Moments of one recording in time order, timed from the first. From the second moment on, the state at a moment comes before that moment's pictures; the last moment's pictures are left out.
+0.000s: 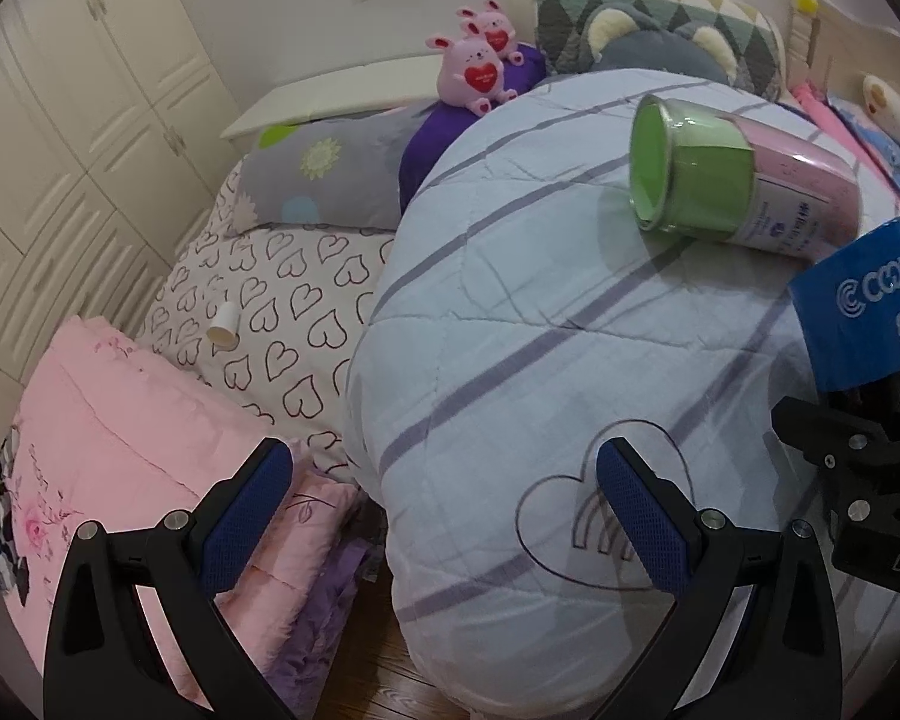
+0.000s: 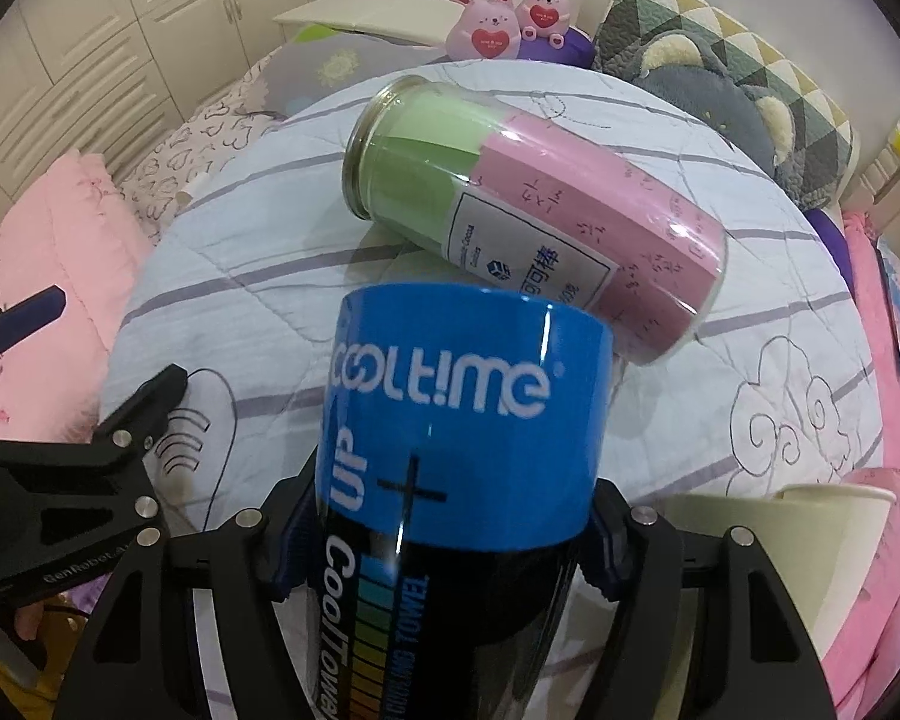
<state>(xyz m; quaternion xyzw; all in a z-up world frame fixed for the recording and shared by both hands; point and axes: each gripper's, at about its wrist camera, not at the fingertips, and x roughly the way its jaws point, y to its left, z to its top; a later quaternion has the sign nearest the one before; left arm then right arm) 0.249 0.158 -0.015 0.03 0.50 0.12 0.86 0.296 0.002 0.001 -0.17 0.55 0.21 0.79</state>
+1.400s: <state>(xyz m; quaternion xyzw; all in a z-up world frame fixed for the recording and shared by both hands) 0.194 0.079 0.010 0.09 0.47 0.01 0.88 0.230 -0.086 -0.009 0.00 0.64 0.15 0.75</state>
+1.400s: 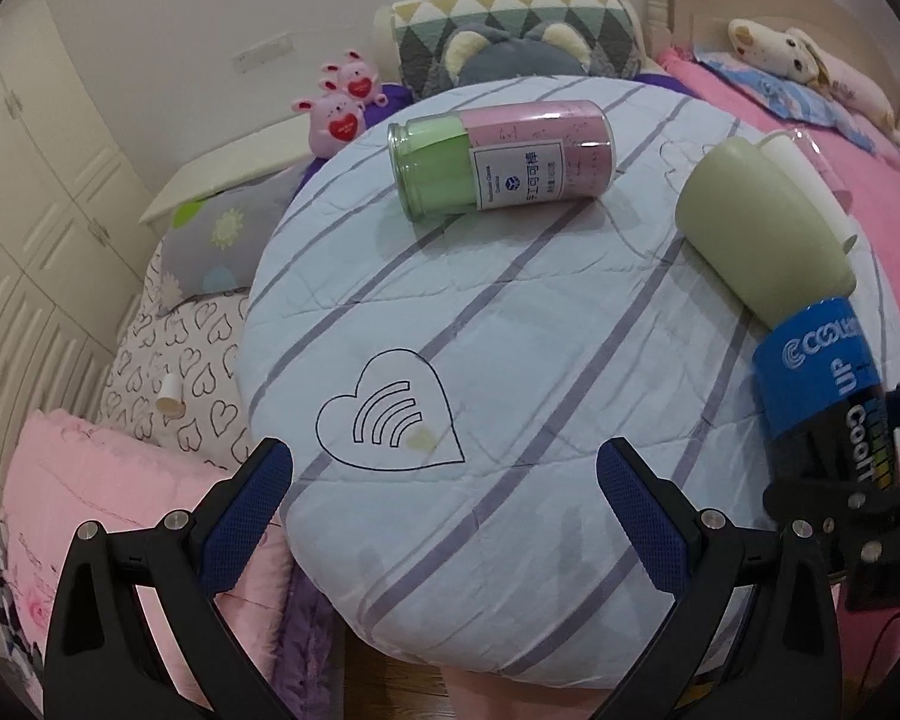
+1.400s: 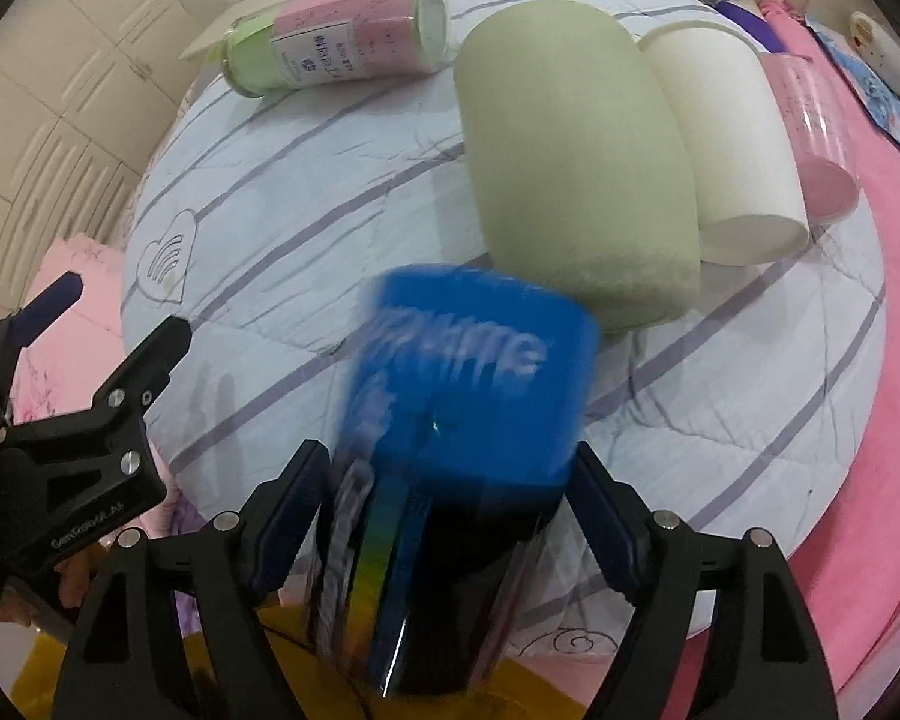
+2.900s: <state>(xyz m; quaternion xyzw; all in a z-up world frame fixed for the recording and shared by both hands) 0.166 -0.061 0.045 0.07 0.45 -0.01 0.89 0.183 -0.253 0.002 0.09 0.53 0.20 0.82</state>
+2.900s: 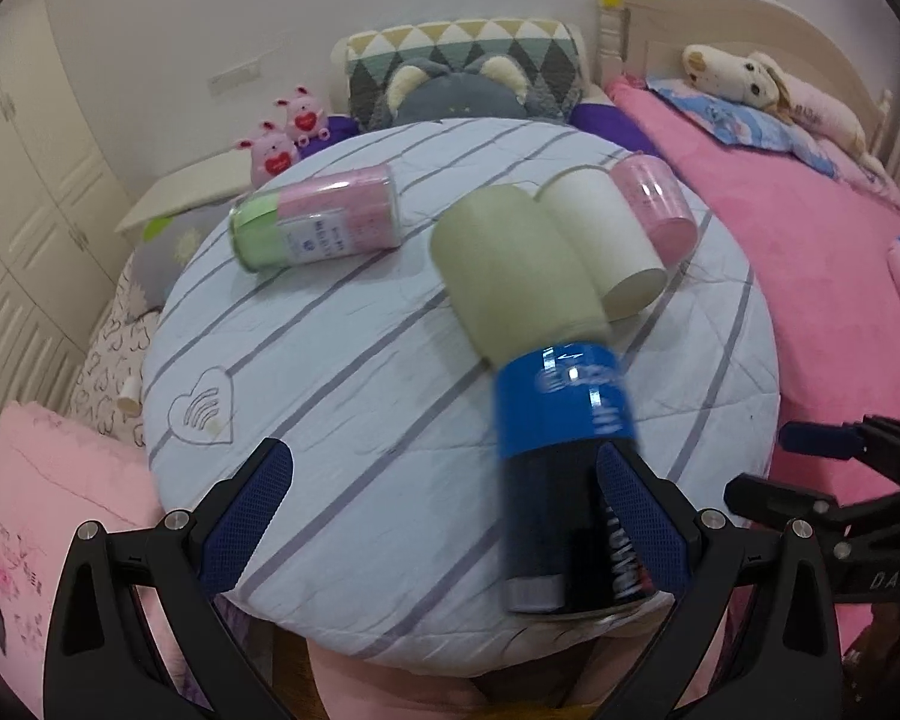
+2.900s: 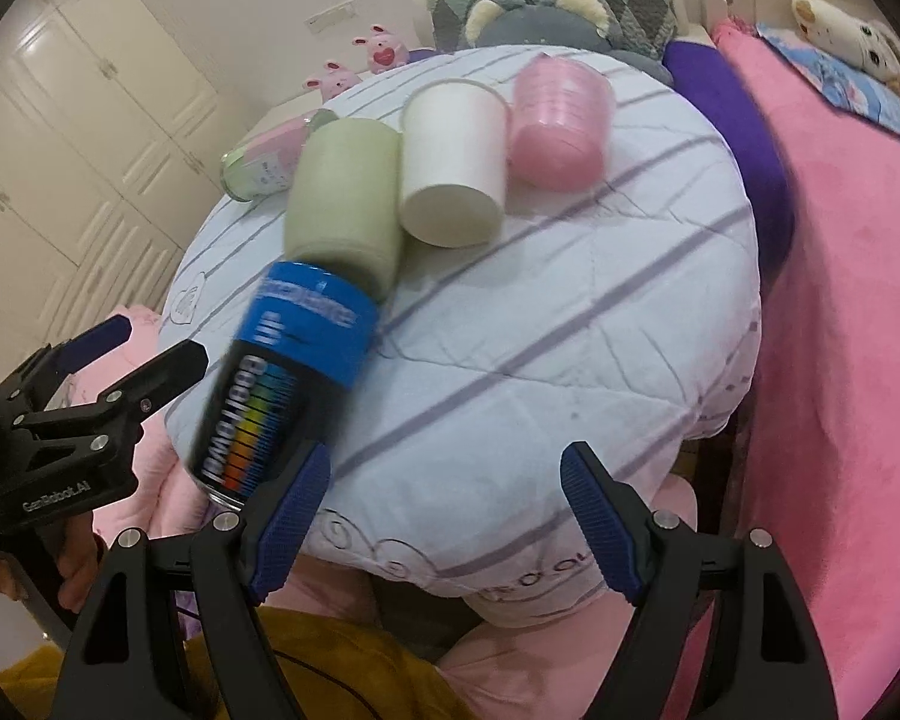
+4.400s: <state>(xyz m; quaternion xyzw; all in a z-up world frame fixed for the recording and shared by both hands) 0.212 -0.092 0.018 0.06 0.50 -0.03 0.86 0.240 -0.274 -0.014 0.05 0.53 0.20 0.82</state>
